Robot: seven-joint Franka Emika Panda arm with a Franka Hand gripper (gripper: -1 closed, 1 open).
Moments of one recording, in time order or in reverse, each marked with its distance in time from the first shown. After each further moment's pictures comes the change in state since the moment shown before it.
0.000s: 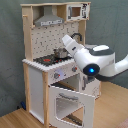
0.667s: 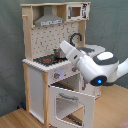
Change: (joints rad) arm 0.000 -0.013 0.064 -0.009 -0.181 0.107 -0.073
